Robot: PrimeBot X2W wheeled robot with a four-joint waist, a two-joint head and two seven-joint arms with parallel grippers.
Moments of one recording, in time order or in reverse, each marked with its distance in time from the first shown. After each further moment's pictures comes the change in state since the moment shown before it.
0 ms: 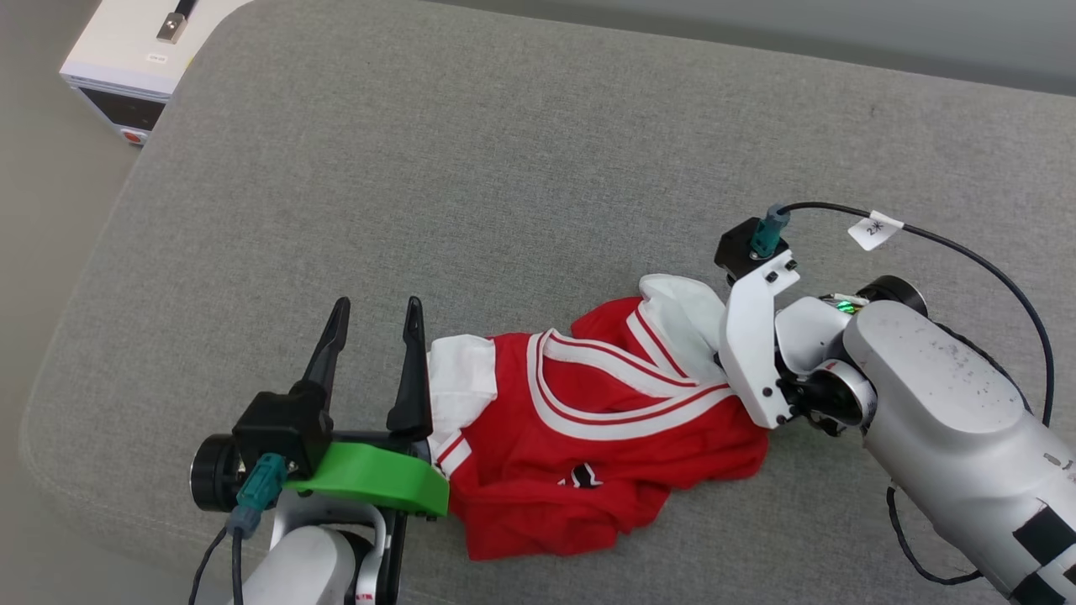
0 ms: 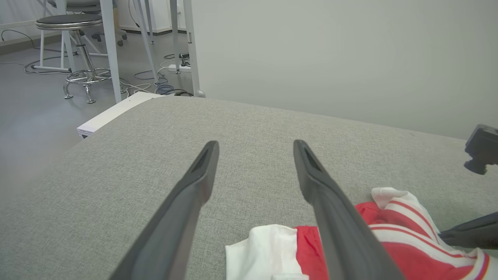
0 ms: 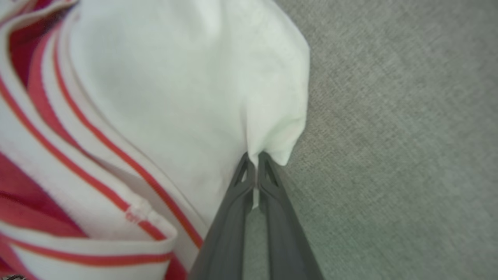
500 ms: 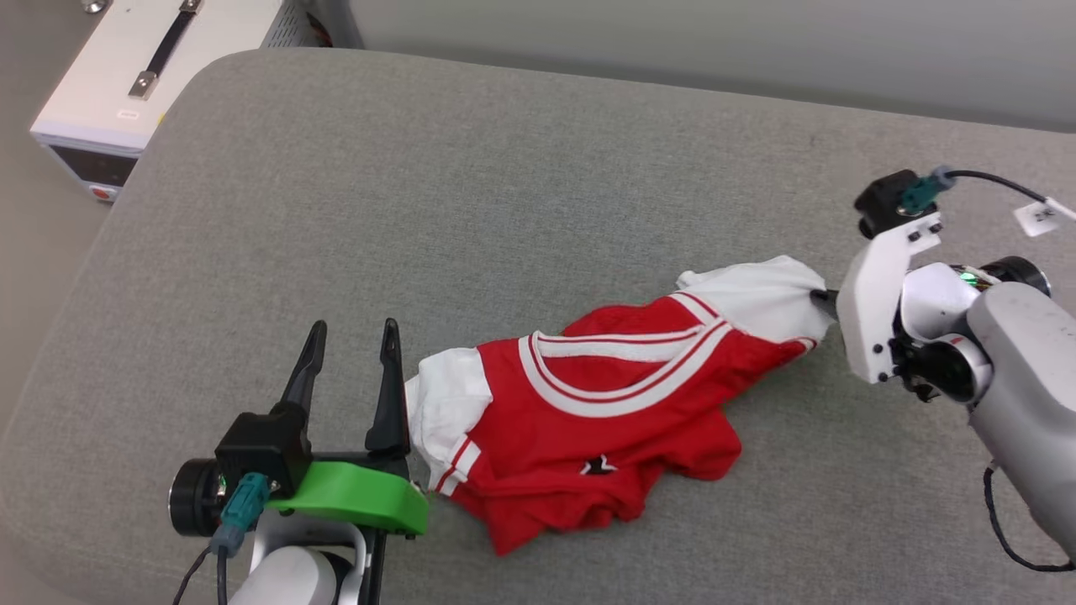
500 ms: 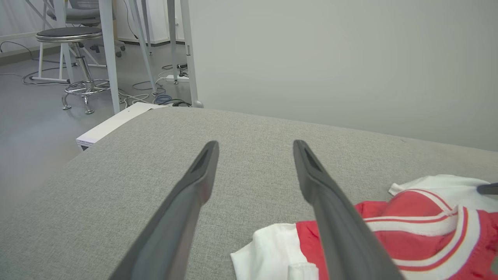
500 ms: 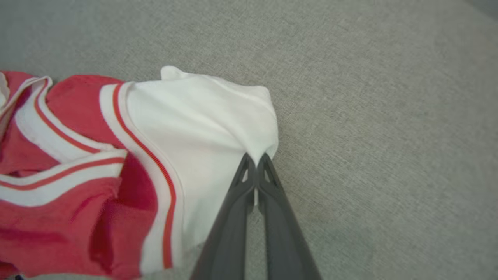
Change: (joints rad) left arm 0.048 0.010 0.038 0.007 0.018 -0.007 0.000; right arm 0.017 -0.128 -0.160 -0.006 0.019 0.002 -0.220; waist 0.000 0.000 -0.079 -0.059
